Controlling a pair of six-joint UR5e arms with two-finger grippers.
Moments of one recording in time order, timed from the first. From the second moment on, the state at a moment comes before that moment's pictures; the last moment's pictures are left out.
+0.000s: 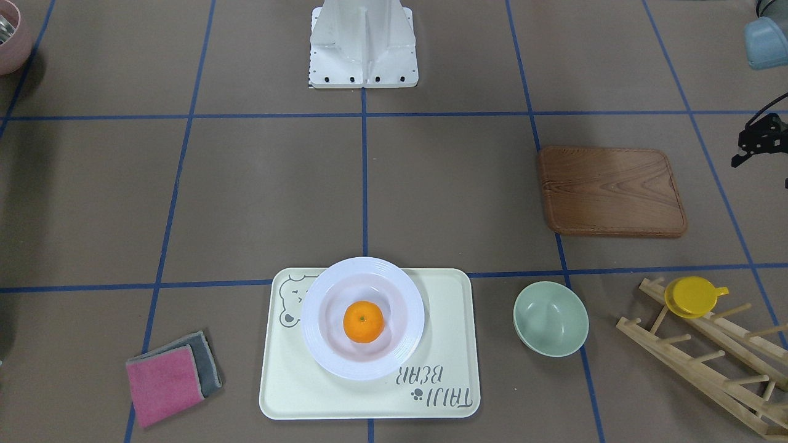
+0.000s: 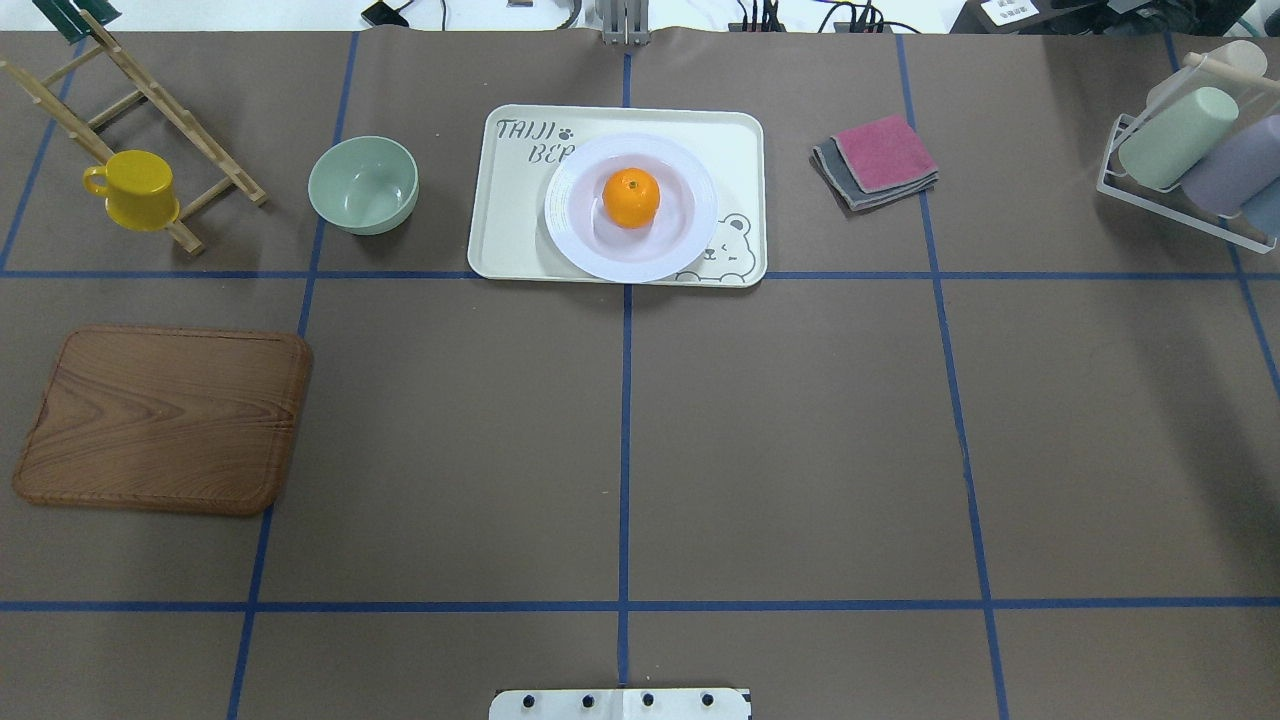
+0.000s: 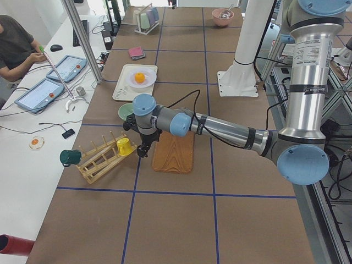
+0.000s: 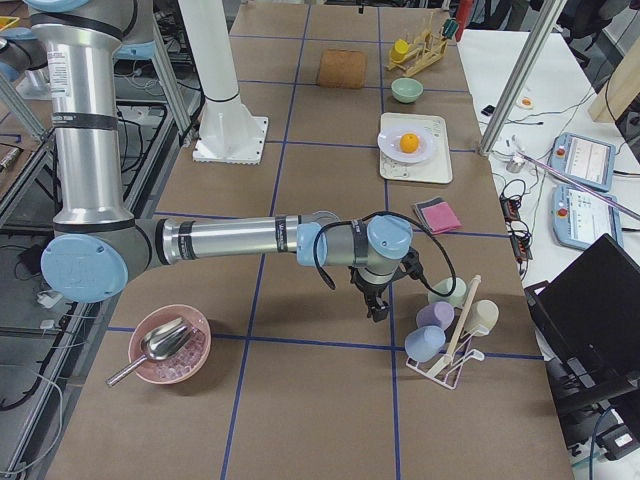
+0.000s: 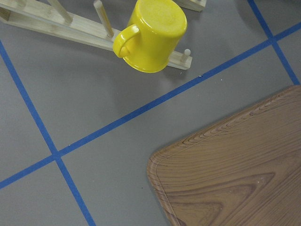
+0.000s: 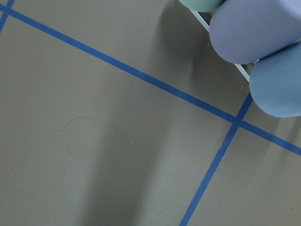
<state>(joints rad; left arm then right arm) -1.36 -1.59 -1.79 -1.63 -2.37 0.13 1.48 -1.55 1.65 -1.64 2.42 -0.37</state>
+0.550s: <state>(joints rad) -1.36 -1.59 -1.79 -1.63 -2.39 0.13 1.48 -1.56 1.66 -1.64 2.42 -0.38</state>
